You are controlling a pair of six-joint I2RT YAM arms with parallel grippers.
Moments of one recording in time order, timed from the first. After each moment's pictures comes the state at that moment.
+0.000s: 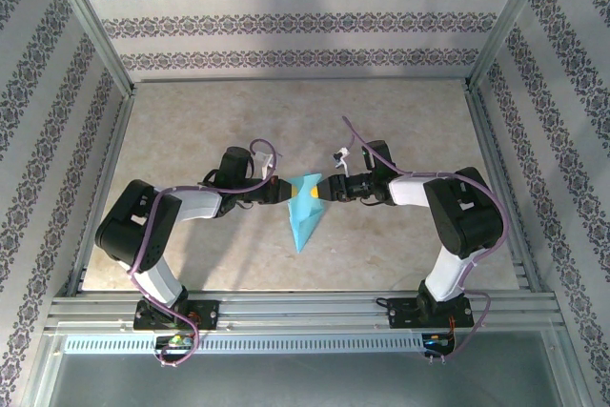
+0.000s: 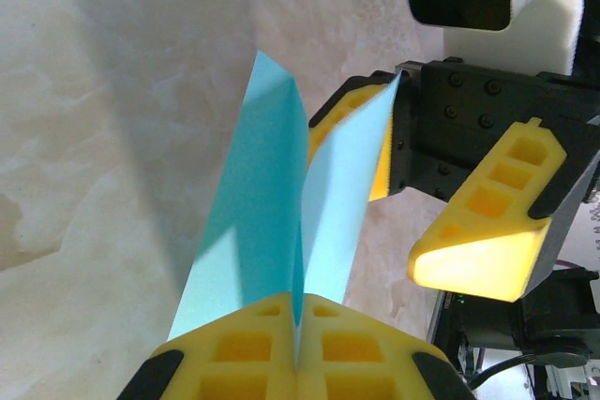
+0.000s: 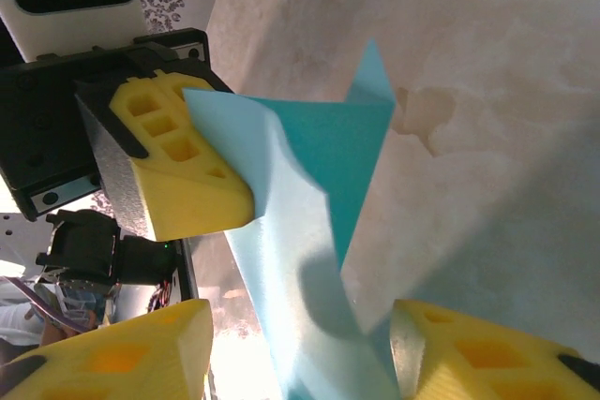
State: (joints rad) left arm -0.40 1.69 0.71 0.35 0.81 -0.59; right arm 0.34 1.76 0.77 0.21 -1.06 0.42
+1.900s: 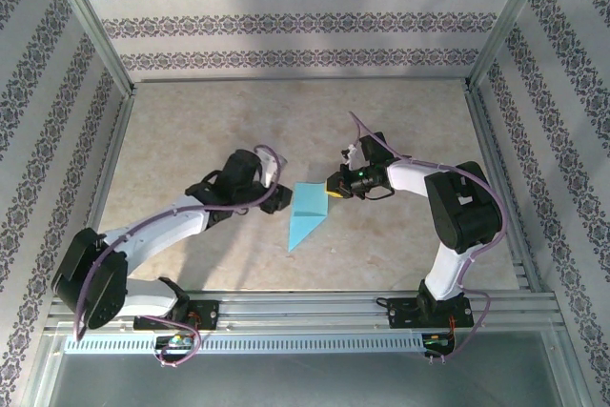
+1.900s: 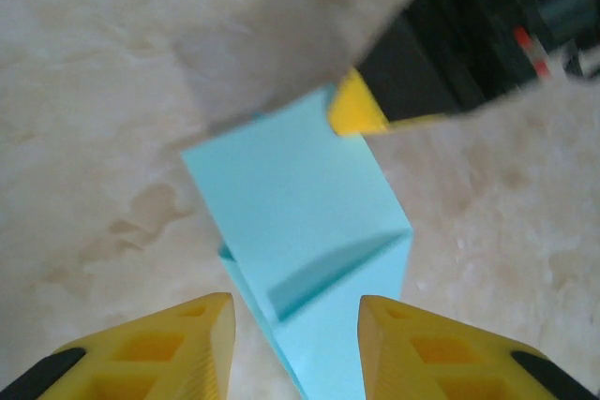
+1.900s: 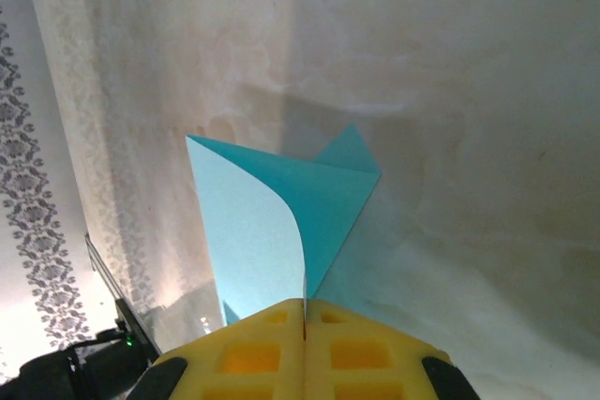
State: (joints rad) left arm -0.64 1.32 0.81 -0.24 0.20 -0.22; right arm 0.32 1.80 0.95 -0.21 -0.76 0.63
